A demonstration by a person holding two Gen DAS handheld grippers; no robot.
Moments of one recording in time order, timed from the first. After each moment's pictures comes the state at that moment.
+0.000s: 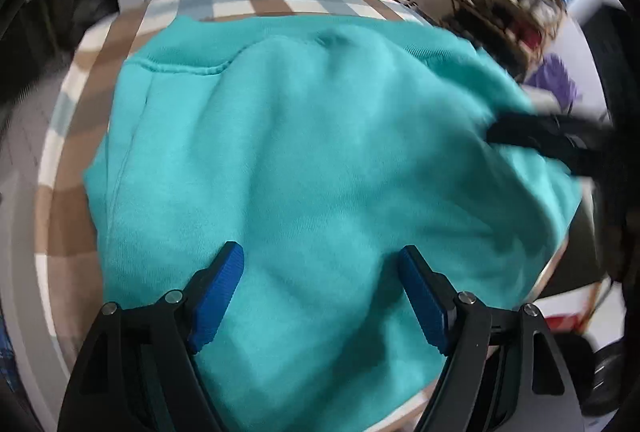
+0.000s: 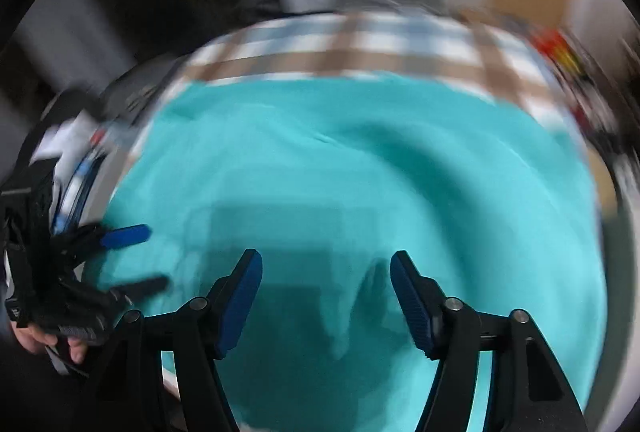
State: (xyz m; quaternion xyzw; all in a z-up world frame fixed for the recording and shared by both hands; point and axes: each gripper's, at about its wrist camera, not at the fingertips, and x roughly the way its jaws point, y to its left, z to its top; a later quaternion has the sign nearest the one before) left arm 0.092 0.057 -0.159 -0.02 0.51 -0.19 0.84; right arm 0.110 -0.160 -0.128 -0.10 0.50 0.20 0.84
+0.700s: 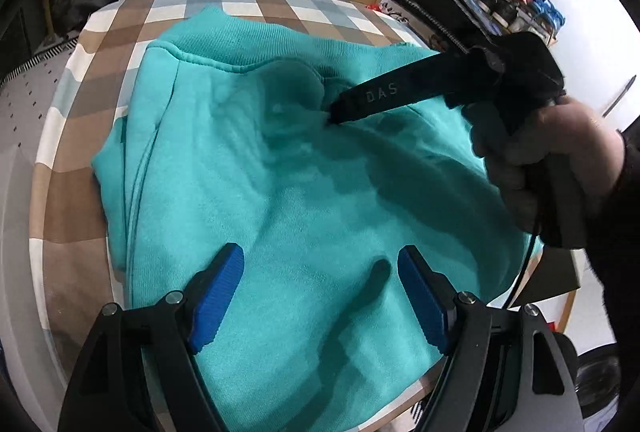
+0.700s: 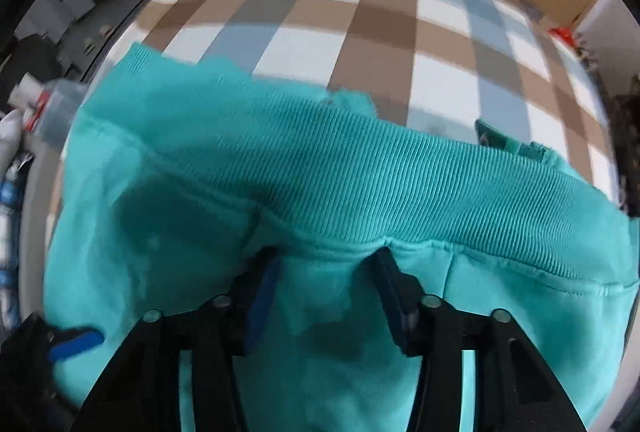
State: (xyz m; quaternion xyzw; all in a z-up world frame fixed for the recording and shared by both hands) left arm 0.091 0.097 -0.153 -0.10 0.50 -0.22 0.83; right arm 0.194 -0.056 -0.193 -0.16 0.59 0.11 0.78
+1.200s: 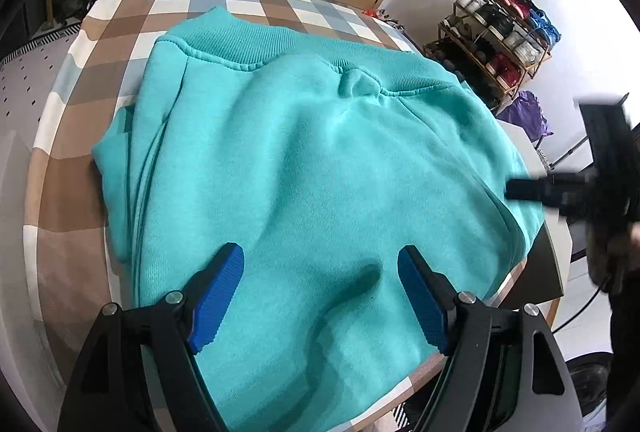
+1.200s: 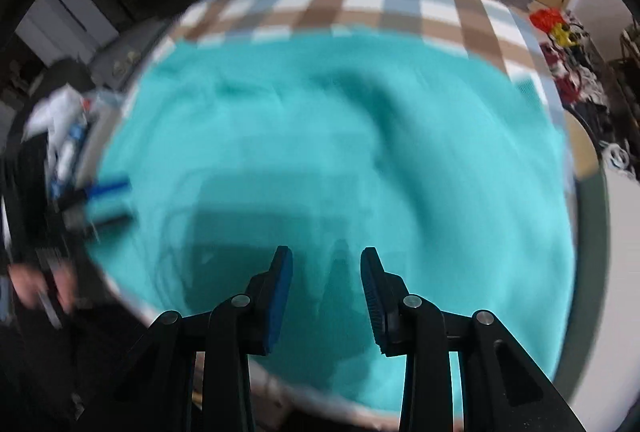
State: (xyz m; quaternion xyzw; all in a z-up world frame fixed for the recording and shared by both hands) left arm 0.087 0.103 -0.153 -0.13 0.50 -0.23 0.83; right arm 0.076 -0.209 -0.120 -0.11 0.58 0.15 0.79
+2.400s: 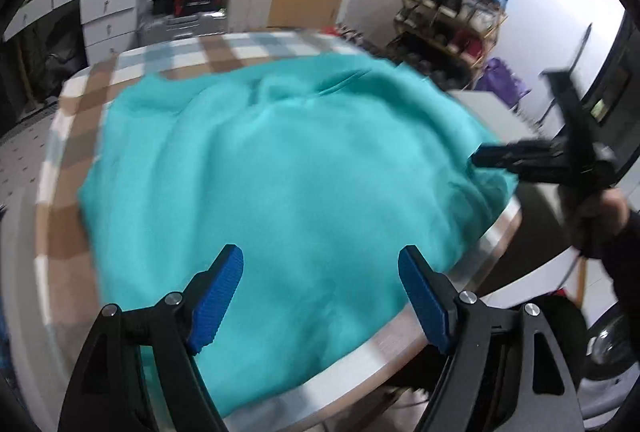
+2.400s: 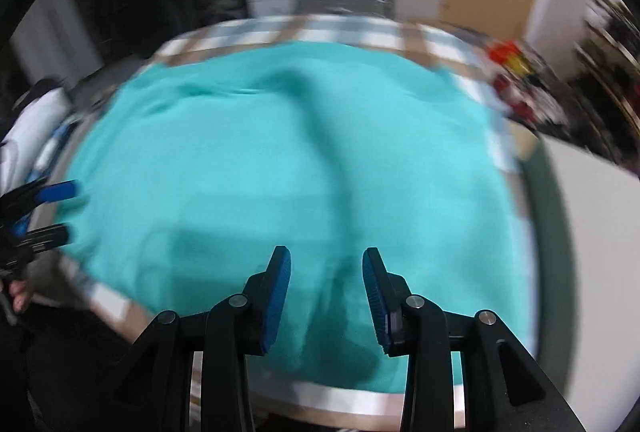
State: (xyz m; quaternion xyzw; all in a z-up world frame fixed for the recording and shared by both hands) left arm 0.055 0.054 -0.128 -0.04 0.42 -0.28 0.86; right arm 0.042 -0.266 -0.131 -0.10 0.48 0.09 0.86
